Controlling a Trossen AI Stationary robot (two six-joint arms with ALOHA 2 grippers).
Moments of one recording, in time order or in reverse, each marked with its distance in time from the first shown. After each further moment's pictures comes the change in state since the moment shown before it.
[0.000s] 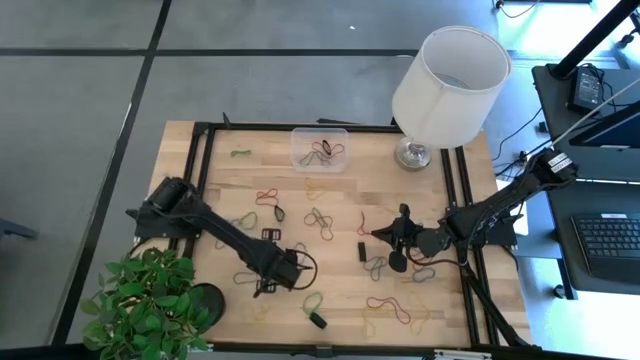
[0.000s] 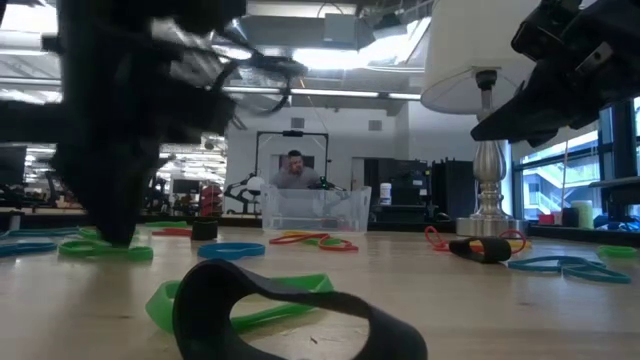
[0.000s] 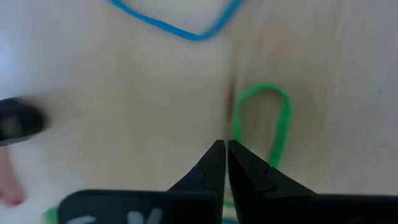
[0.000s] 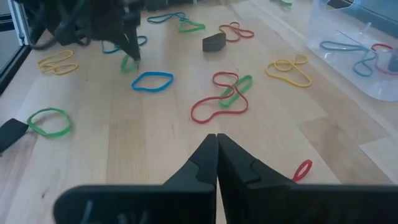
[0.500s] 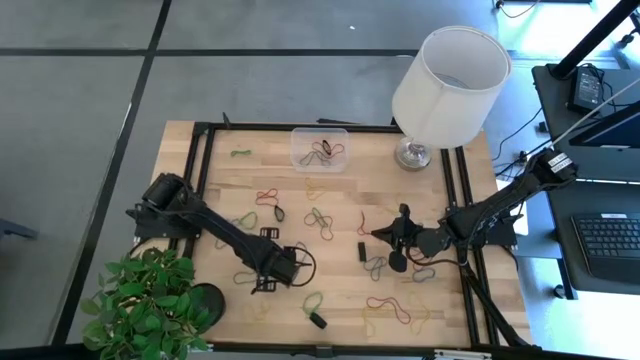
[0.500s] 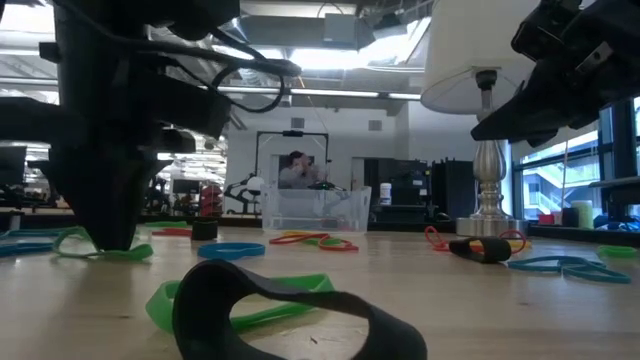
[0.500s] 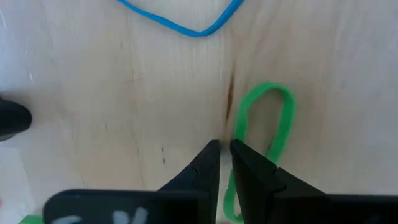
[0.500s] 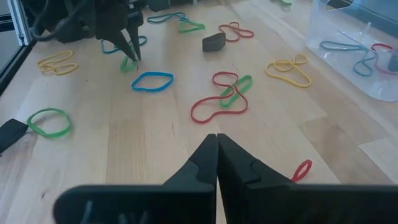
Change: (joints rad) left arm 0.004 -0.057 -0.055 0.066 0.025 -0.029; right arm 0.000 0.000 0.000 0.001 0.000 0.001
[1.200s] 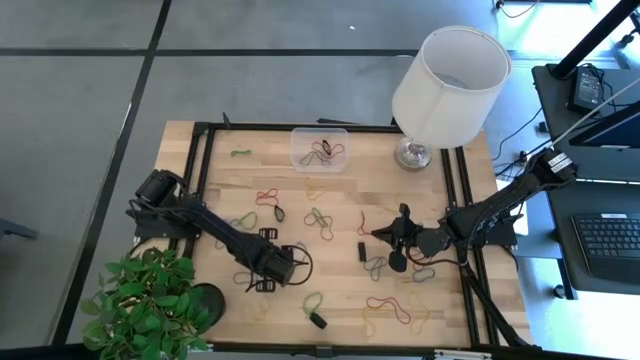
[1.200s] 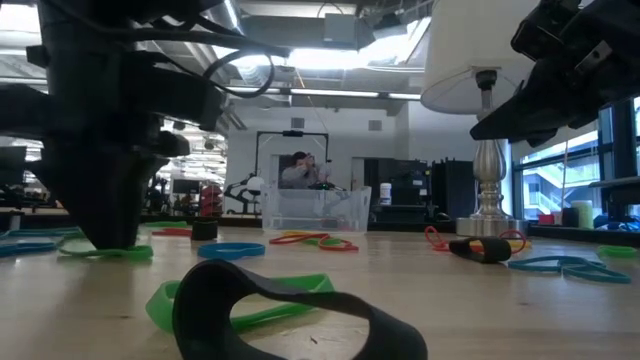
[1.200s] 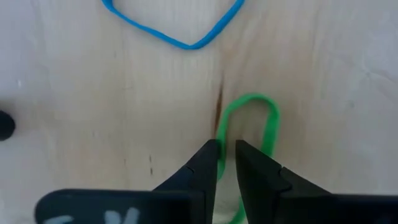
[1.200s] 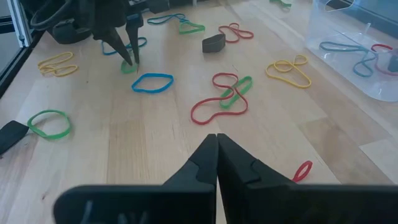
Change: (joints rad) left arm -0.003 -0.049 -0.101 0.139 -0.020 -0.027; right arm -0.001 0.000 0.000 0.003 0.000 0.000
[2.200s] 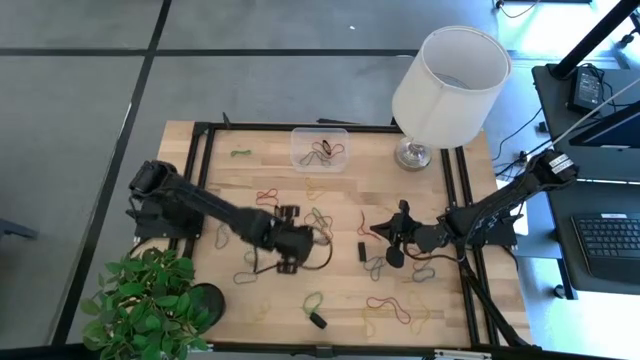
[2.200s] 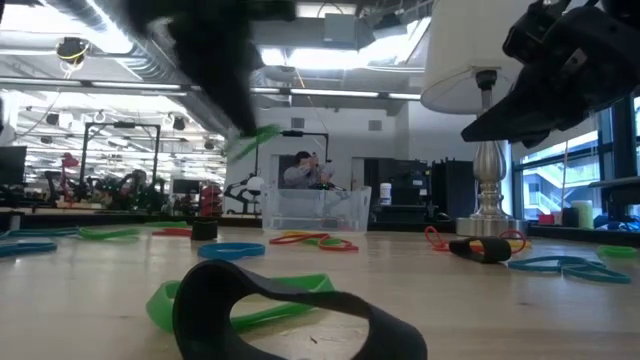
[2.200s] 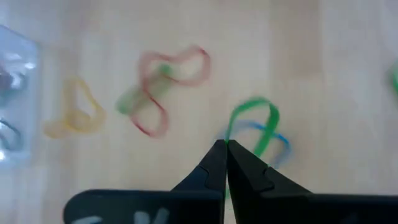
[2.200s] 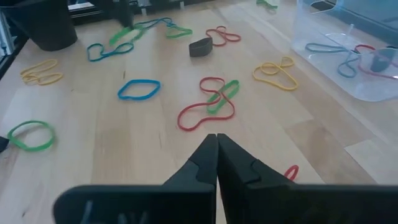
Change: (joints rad) left arm 0.147 -0.095 0.256 -0.080 -0.156 0.271; right arm -0.046 0.000 0.000 0.007 0.000 -0.001
